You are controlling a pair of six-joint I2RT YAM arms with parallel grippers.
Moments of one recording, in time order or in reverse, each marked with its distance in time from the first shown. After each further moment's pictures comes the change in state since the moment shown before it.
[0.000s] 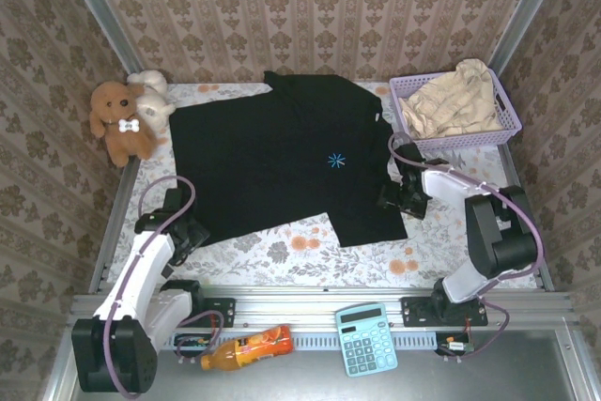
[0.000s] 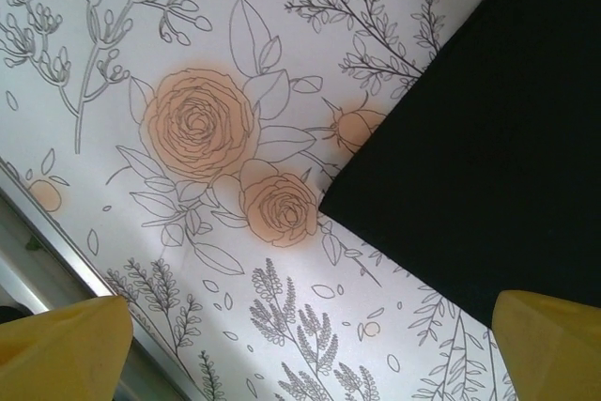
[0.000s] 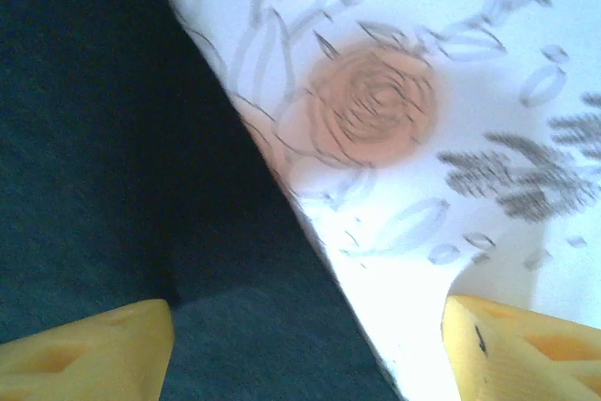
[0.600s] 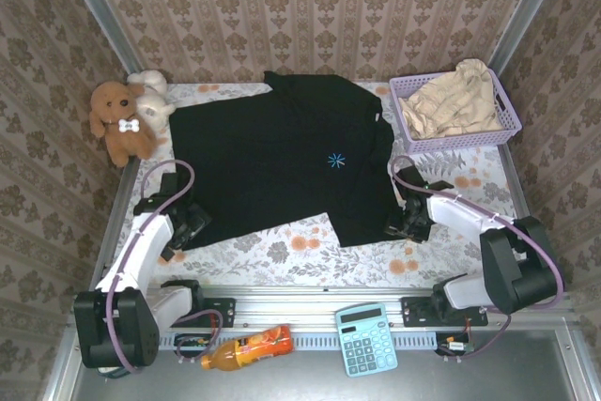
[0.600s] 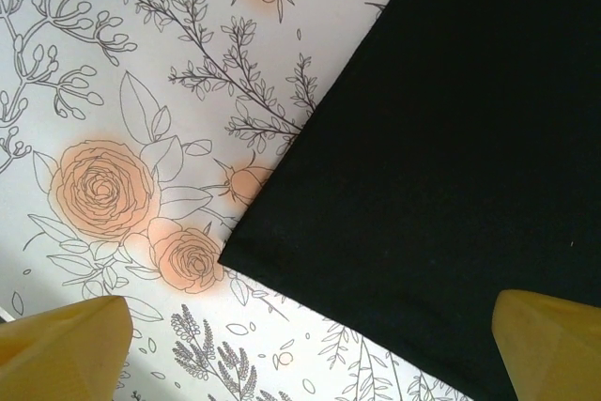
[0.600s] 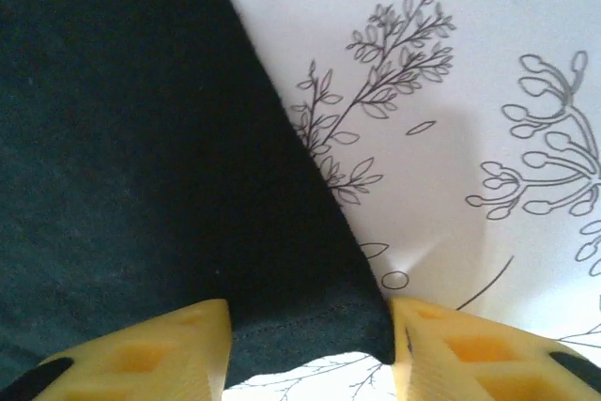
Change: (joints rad) left arm 0.053 0.137 0.093 0.093 0.076 0.121; right arm 0.076 -0.190 -0.185 -0.064 -0.023 0.085
